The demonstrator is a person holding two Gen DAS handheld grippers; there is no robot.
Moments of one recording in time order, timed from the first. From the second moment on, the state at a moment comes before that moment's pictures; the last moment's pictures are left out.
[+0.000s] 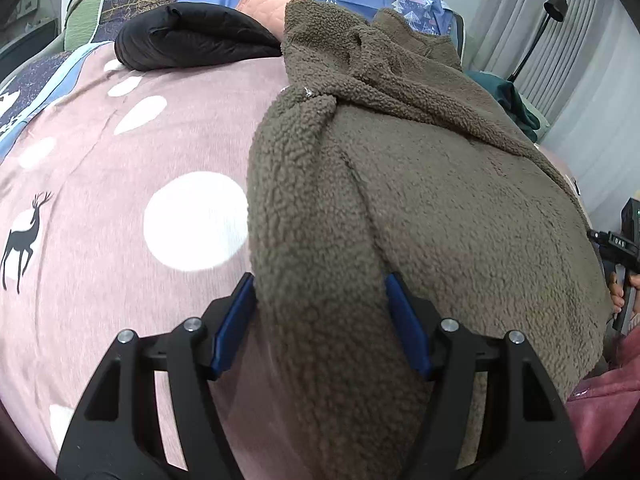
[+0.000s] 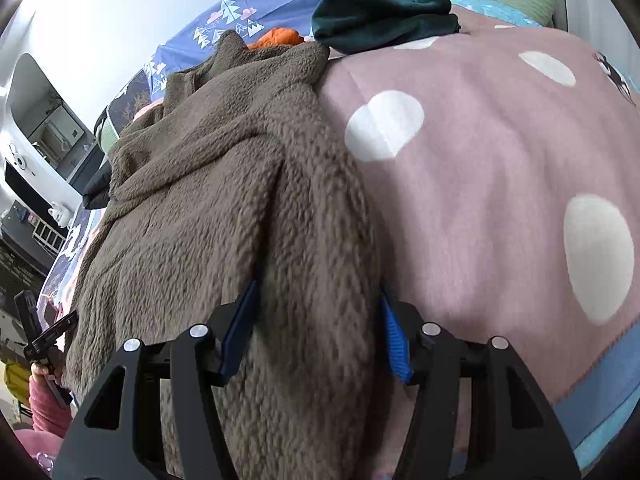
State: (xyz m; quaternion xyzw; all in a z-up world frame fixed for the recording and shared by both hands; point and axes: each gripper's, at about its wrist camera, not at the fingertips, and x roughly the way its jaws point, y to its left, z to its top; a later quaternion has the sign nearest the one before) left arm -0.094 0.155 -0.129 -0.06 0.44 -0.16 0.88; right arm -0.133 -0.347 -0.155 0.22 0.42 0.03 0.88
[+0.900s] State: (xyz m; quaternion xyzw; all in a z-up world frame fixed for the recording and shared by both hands) left arm -0.157 0.148 -0.063 -0.14 0.32 -0.21 0.91; right arm -0.186 -0.344 -0.089 0.34 0.27 0.17 0.88
